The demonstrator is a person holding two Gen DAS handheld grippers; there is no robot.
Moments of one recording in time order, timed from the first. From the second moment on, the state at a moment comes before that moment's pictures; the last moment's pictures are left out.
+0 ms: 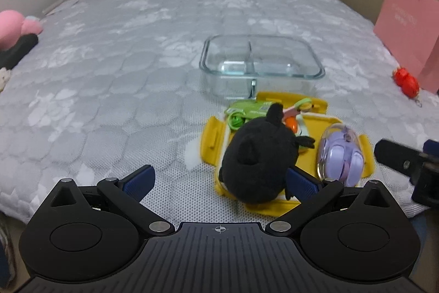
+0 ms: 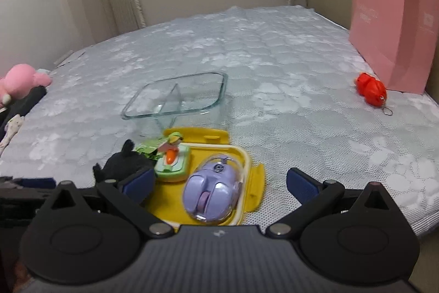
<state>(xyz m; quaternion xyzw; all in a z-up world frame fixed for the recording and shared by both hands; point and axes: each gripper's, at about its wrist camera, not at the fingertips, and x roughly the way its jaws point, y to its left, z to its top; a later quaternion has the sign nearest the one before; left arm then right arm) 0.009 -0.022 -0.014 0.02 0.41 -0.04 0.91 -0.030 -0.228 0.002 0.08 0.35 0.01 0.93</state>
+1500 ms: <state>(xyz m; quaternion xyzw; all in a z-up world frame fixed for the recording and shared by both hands) 0.068 -0.055 -0.051 0.02 0.45 -0.11 0.89 0.011 -0.259 -0.012 0.09 0.36 0.00 0.93</state>
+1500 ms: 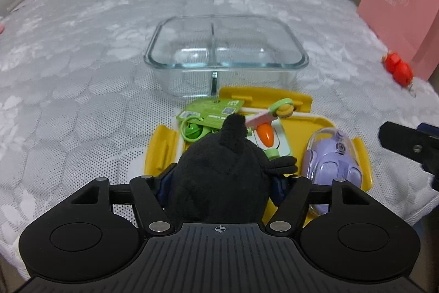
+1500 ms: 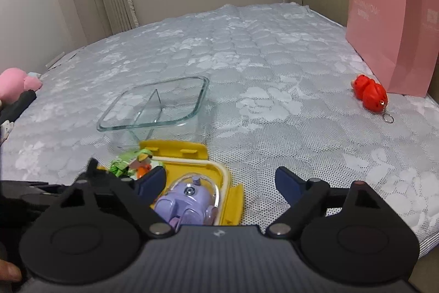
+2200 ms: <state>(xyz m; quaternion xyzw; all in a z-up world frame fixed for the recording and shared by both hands) 0.095 -0.018 0.007 -0.07 0.43 -0.16 0.89 0.026 -0.262 -0.028 0.15 0.39 0.02 0.91</state>
